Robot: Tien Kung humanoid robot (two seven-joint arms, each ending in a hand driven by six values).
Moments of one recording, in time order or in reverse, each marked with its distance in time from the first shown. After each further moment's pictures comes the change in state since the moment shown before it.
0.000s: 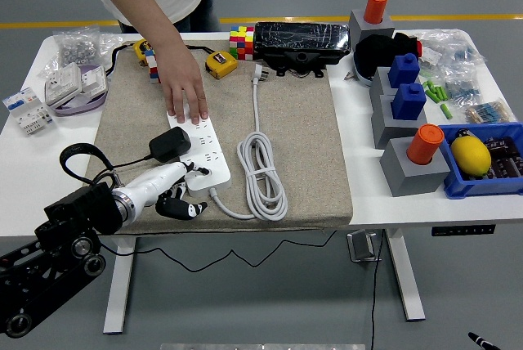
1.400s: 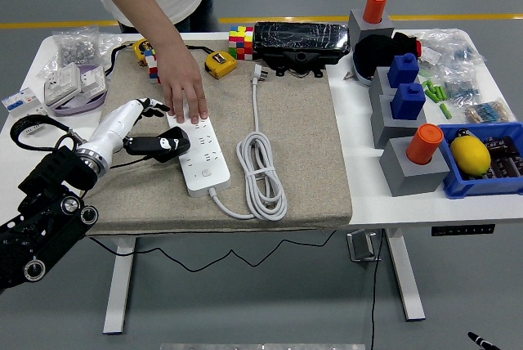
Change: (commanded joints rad) left arm -0.103 -0.062 -0.113 0.326 0.001 0.211 -0.183; right arm 0.003 0.000 -0.004 -0.003 0.004 0.002 0.000
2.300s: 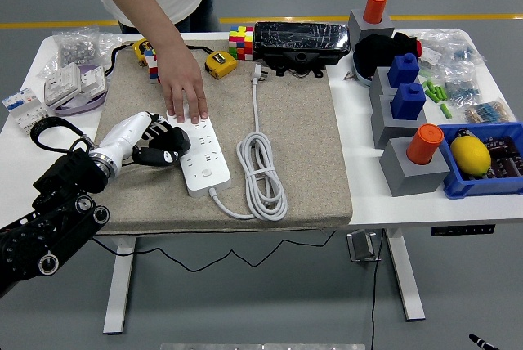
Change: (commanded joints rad) left arm -0.057 -0.028 0.080 0.097 -0.013 -0.009 0.036; right arm -0.003 -0.005 -0.016 0.002 0.003 -0.002 -0.002
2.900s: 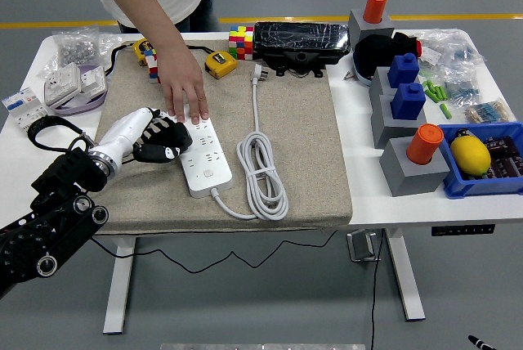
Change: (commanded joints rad) left arm 0.023 0.005 -0.027 -0.026 0.017 0.052 -0.068; right arm -0.004 0.008 0.016 -0.001 -0.005 0.000 0.000
